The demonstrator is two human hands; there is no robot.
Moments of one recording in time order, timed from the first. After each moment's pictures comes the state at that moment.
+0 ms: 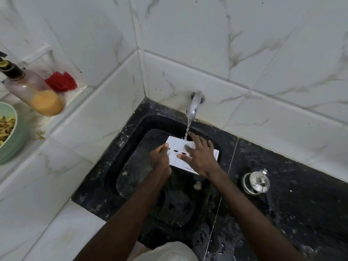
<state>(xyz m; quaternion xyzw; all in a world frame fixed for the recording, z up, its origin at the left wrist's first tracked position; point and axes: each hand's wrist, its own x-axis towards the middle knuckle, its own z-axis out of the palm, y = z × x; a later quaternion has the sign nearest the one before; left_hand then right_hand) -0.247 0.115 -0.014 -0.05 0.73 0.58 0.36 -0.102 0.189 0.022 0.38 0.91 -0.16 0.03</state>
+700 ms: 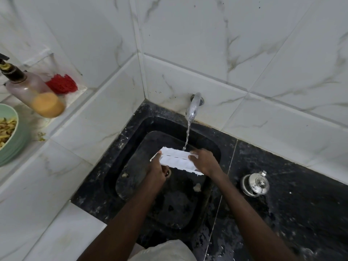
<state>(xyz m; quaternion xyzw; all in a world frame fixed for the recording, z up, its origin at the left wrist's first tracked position) -0.247 0.091 -0.005 -0.24 0.55 0.61 0.52 -0.091 0.200 0.016 0.47 0.82 -0.33 0.04</state>
